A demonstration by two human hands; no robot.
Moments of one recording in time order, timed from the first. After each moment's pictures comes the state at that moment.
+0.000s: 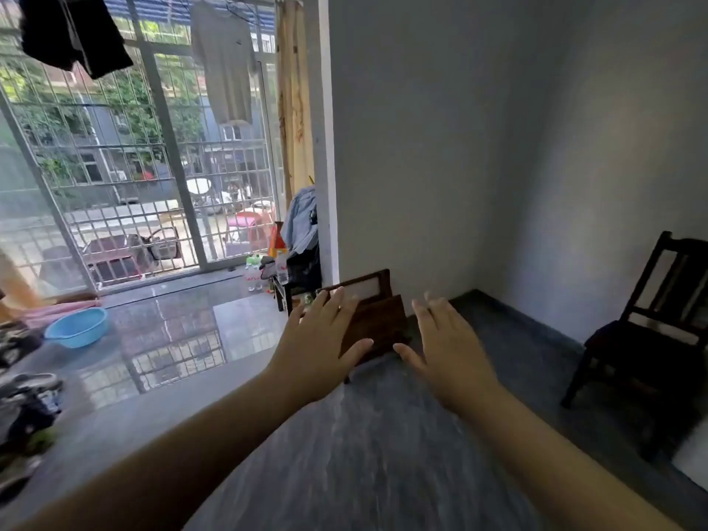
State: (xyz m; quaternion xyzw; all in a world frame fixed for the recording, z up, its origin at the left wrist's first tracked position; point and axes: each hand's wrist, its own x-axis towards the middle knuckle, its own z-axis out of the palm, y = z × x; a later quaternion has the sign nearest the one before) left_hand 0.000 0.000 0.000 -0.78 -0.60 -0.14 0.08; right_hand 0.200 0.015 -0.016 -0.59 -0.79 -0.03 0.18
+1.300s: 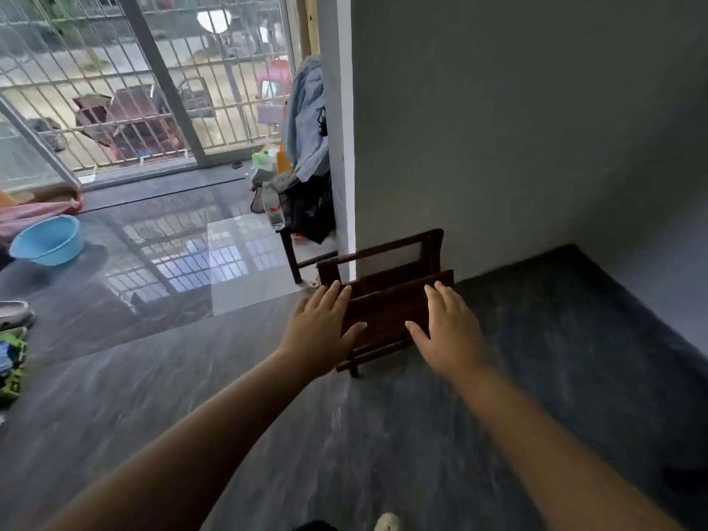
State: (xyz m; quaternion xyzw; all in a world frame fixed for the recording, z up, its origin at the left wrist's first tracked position) left_hand -0.062 0.735 -0.187 -0.70 -0.71 -0.03 -0.08; right_hand 0.144 0.776 -0.176 -0.58 -0.80 0.13 0.09
